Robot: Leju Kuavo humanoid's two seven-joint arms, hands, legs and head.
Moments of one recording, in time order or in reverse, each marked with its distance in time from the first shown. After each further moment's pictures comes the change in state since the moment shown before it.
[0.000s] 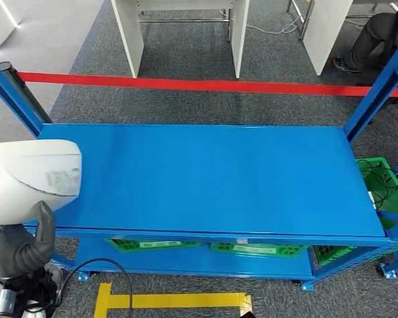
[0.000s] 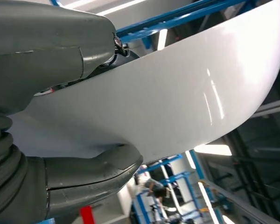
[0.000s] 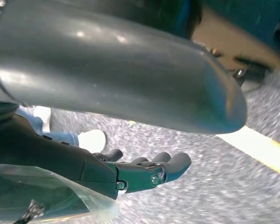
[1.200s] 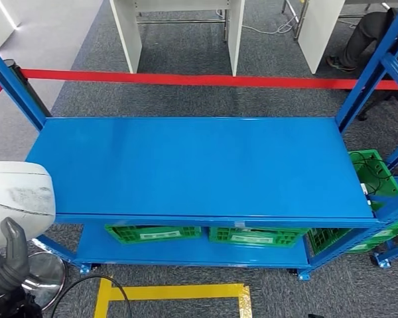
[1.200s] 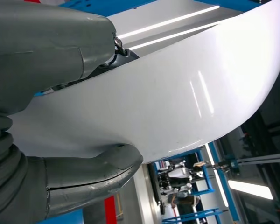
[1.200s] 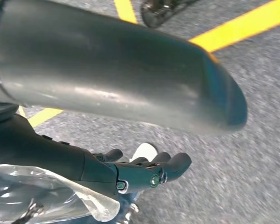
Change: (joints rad) left arm 0.135 -0.057 0.093 -0.074 0.027 0.051 0.069; right arm -0.011 -0.018 -0.408 -0.129 -0.282 -0.178 -0.019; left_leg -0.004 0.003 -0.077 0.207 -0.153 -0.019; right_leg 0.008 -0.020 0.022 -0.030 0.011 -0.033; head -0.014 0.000
